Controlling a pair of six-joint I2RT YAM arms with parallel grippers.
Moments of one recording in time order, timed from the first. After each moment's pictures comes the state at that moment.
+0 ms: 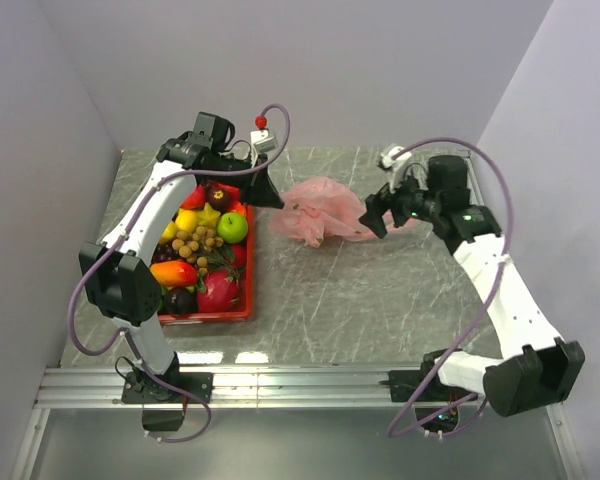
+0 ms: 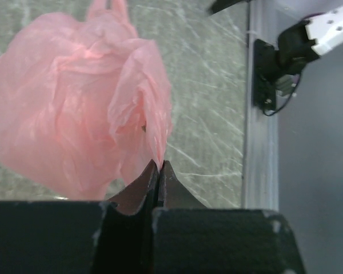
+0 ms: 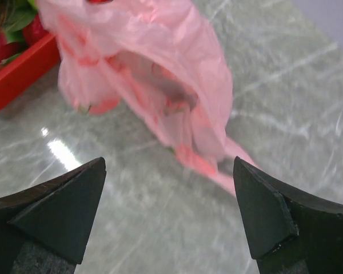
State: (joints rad) left arm -0.33 1.77 1.80 -0.94 1.06 0.48; right arm 0.19 1.20 1.24 -0.61 -0.52 -0.37
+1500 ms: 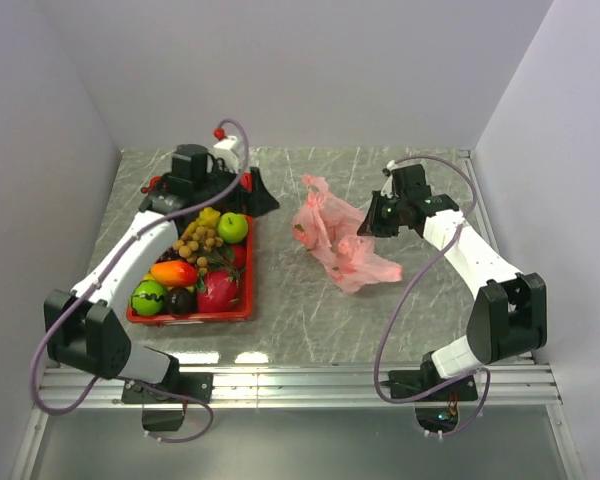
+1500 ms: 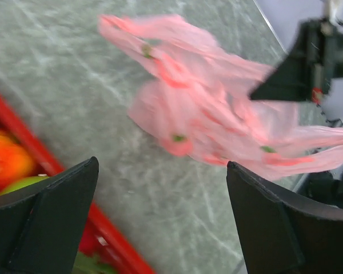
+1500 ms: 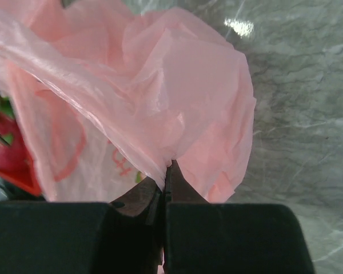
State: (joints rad) left arm -0.27 1.45 1.28 -0.32 0.57 -0.21; right arm 0.25 1.49 1.17 -0.61 -0.32 0.39
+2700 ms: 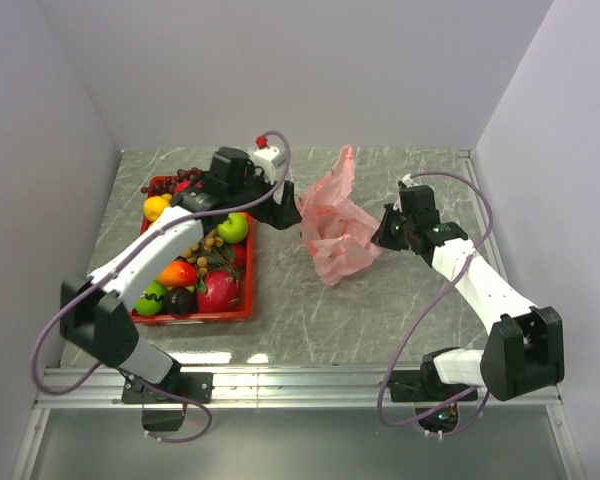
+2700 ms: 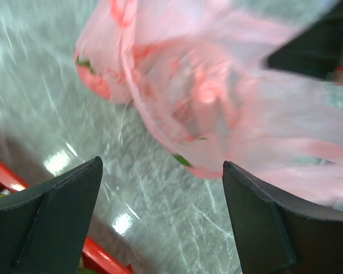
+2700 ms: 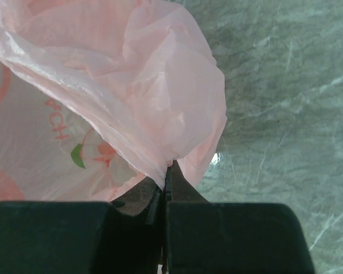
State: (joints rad) left arm -0.52 1.54 1.35 -0.42 0.36 -0.15; right arm 0.26 1.28 0.94 -0.46 -0.10 0.48
